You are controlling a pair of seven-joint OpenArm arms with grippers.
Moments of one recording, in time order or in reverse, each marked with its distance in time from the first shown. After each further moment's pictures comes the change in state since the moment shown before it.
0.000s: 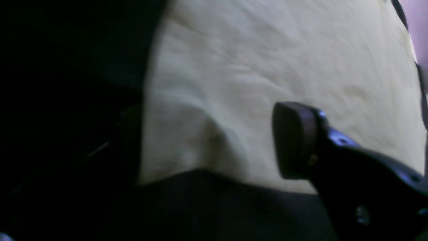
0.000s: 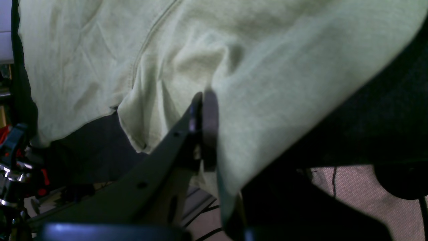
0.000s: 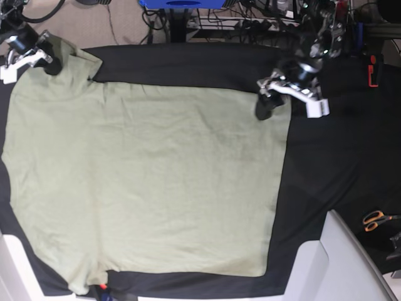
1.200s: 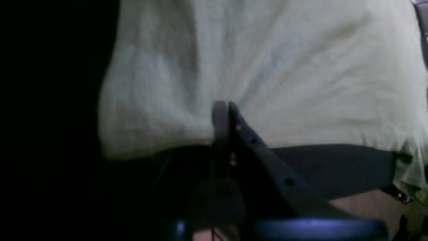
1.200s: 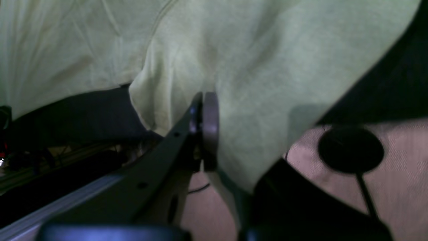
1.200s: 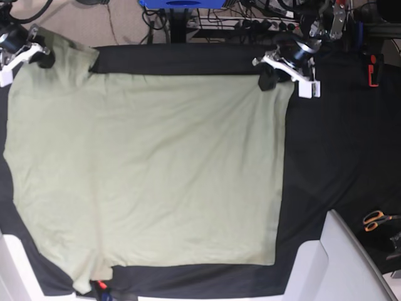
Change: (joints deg) left arm 9.9 -2.9 0.8 11.7 0.6 0.9 5.6; right arm -5.0 -0.6 0.3 16.7 -1.7 -2.0 -11.3
